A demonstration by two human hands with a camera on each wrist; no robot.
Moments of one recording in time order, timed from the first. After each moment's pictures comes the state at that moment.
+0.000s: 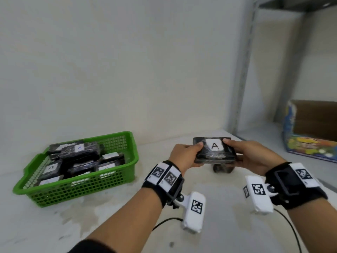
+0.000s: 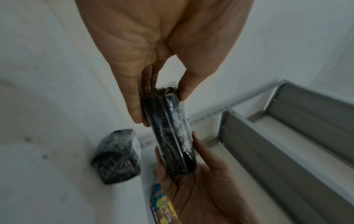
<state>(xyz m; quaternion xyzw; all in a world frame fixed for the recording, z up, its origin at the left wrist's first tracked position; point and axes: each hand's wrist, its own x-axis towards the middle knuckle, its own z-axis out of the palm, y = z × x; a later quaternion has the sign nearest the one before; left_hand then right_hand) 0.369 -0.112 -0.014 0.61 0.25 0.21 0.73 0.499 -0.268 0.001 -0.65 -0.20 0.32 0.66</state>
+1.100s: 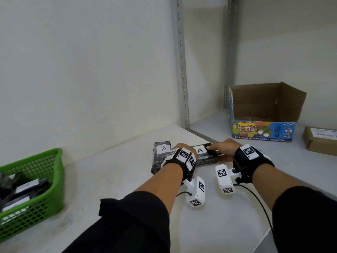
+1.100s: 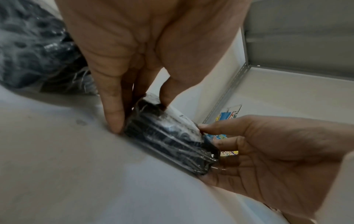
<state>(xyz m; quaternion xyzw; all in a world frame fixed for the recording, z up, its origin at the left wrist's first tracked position) 0.552 -0.209 -0.044 0.99 0.14 -0.03 0.06 0.669 -0.335 -0.071 -0.79 -0.05 0.24 0.56</state>
